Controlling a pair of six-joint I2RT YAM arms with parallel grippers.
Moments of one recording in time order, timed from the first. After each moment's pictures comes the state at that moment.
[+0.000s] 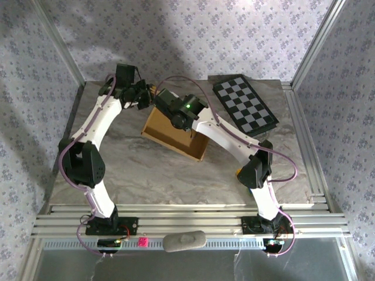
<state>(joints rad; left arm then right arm) -0.24 1.79 1.68 -0.65 0.41 -2.07 0.92 2.06 2.24 -1.29 0.81 -0.26</state>
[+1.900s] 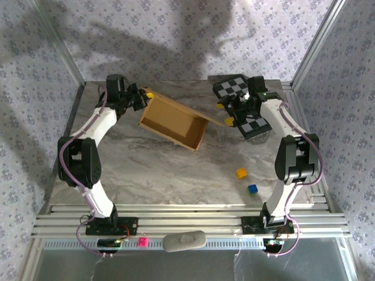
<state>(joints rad) -0.14 1.76 1.38 -0.11 0.54 -2.09 0.14 1.81 1.53 -0.74 -0.68 0.98</state>
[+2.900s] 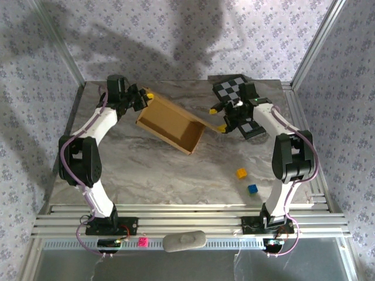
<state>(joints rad) -0.13 1.78 1.38 -0.09 0.54 -2.09 0.18 1.83 1.44 -0.66 -0.72 1.13</state>
